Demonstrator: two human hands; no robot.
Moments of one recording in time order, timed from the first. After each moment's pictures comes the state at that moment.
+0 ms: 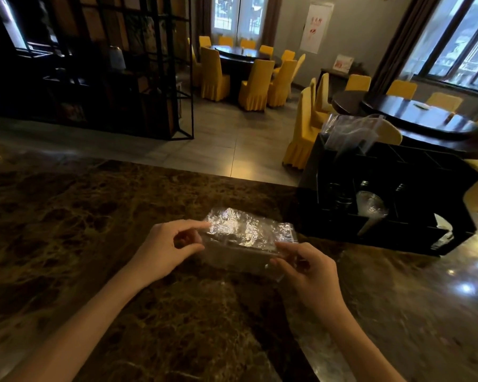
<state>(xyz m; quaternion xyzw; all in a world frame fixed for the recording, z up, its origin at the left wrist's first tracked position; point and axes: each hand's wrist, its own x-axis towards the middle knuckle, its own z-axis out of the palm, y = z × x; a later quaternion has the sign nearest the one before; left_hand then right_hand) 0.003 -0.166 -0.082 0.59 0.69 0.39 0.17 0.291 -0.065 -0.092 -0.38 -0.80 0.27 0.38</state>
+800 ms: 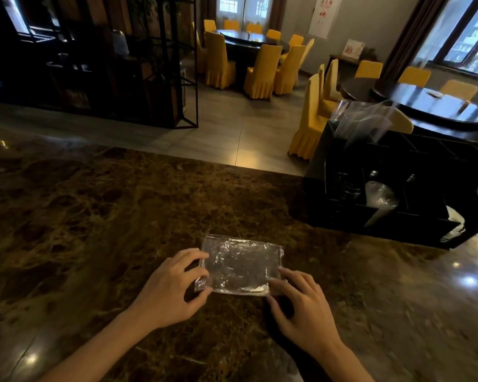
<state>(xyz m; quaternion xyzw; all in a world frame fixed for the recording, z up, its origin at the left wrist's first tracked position) 0.029 -0.210 -0.167 0.69 0.68 0.22 0.02 0.317 -0.096 -0.181 -0.38 -0.90 0.09 0.20</state>
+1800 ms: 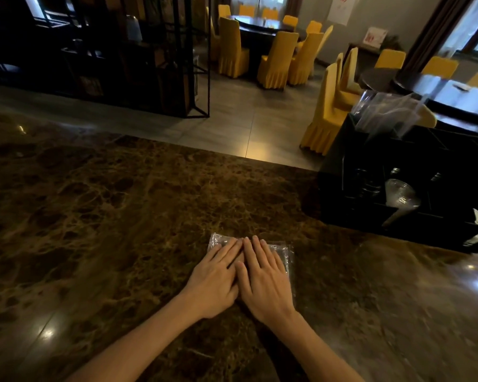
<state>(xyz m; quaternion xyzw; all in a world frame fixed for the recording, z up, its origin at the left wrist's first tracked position) 0.073 -0.164 -0.189 0.71 0.70 0.03 0.04 0.216 -0.096 -0.196 -0.40 -0.91 0.11 0.07</state>
